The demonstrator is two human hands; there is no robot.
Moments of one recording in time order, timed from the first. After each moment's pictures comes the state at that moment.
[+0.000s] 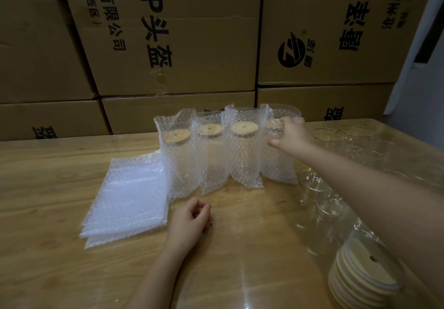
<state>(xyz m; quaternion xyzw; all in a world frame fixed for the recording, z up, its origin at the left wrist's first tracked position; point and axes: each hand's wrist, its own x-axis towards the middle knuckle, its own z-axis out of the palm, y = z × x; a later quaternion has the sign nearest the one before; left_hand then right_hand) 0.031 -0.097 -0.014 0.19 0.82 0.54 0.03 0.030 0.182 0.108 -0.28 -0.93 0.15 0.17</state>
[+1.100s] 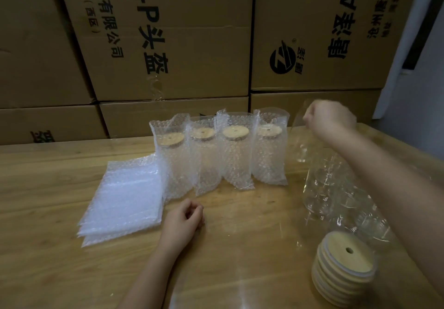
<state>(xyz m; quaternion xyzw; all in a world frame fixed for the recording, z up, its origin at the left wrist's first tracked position) 0.035 -0.099 -0.014 0.19 0.84 0.51 0.02 0.106 0.193 0.181 -0.37 -0.91 0.05 0.20</state>
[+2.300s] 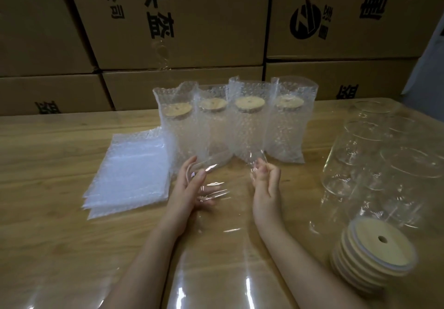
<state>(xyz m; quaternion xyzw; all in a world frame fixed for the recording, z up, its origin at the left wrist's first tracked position) 0.028 -0.097 -0.013 0.16 0.61 0.76 0.13 0.095 0.040 -0.019 -0.15 -0.63 0.67 0.36</state>
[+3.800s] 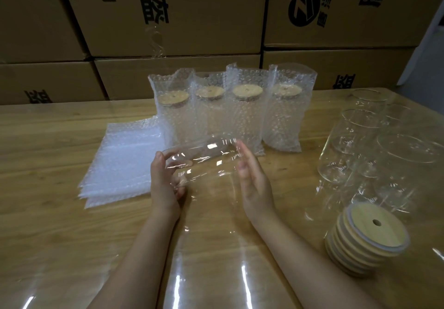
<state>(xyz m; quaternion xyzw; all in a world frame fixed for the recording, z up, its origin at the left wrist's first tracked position) 0.037 -0.109 0.003 0.06 0.55 0.84 0.03 0.106 0.038 -0.021 -0.02 -0.72 0.62 0.31</state>
